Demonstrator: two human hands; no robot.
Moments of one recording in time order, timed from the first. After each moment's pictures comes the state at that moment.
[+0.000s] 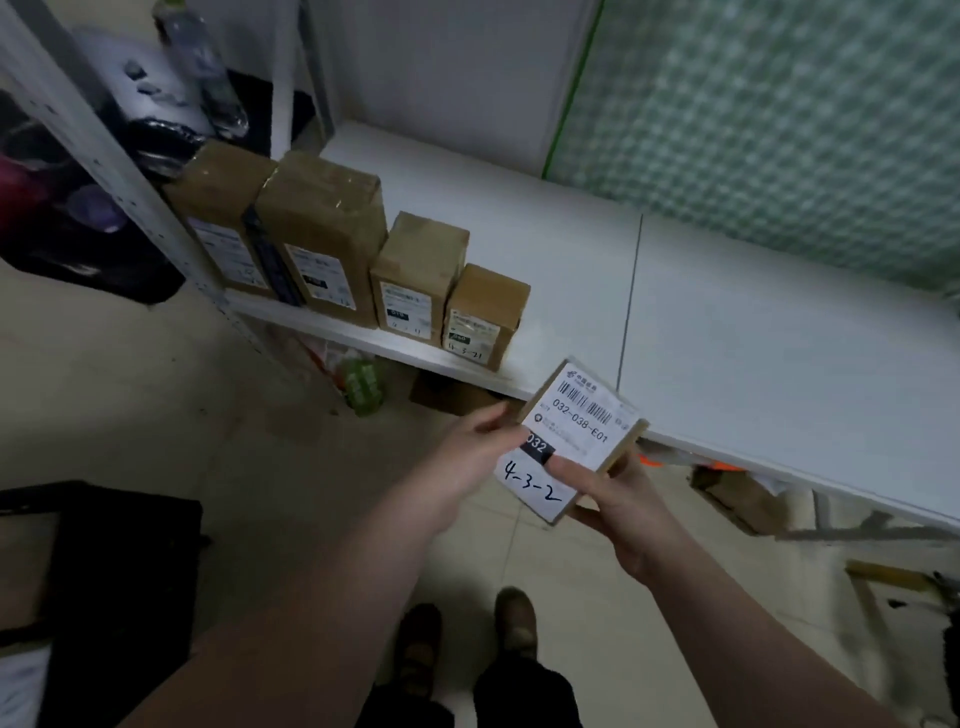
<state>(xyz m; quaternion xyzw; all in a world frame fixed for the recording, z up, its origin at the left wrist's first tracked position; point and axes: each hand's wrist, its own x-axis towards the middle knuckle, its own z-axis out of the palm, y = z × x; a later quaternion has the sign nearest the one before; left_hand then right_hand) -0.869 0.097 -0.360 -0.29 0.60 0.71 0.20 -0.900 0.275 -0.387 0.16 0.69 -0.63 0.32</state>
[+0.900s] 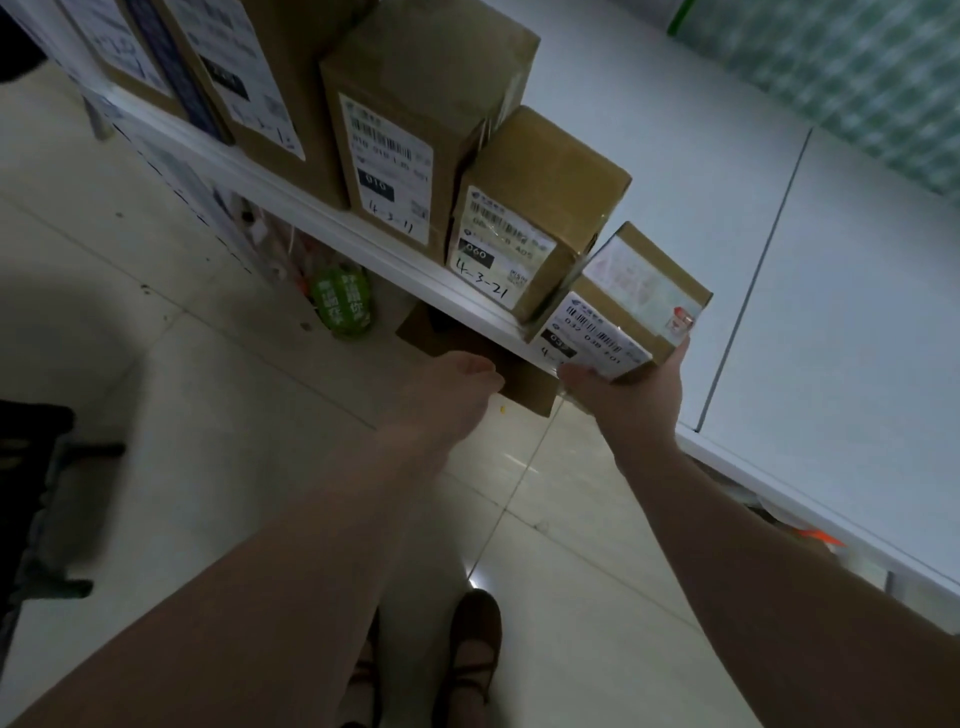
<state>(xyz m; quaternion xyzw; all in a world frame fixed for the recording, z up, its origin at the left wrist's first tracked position) -0.962 0.090 -0.558 -0.42 0.63 0.64 0.15 -1.055 0.241 -0.593 0.02 0.85 -0.52 0.13</state>
